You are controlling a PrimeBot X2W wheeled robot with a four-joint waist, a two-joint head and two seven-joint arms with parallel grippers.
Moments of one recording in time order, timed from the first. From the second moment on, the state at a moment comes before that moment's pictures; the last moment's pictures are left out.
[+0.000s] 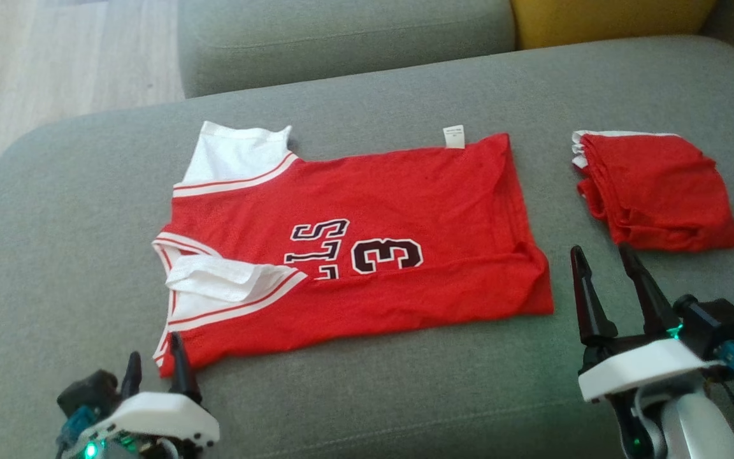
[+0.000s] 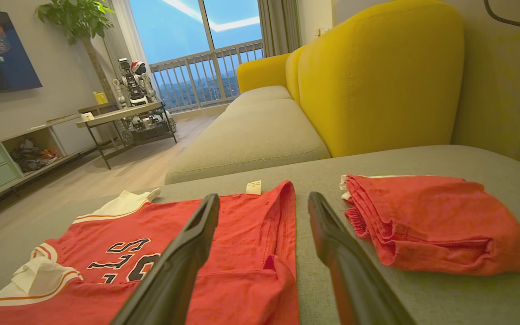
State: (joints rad) left arm 0.01 0.05 -0.14 0.40 -0.49 0.16 -0.26; right arm -0.05 -0.05 -0.02 0.18 0.24 0.13 -0.24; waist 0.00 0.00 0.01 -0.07
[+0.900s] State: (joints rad) left arm -0.22 0.05 -0.11 0.84 -0.50 0.16 -0.27; right arm -0.05 -0.05 0.01 0.15 0.25 0.13 -0.22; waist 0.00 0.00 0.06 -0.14
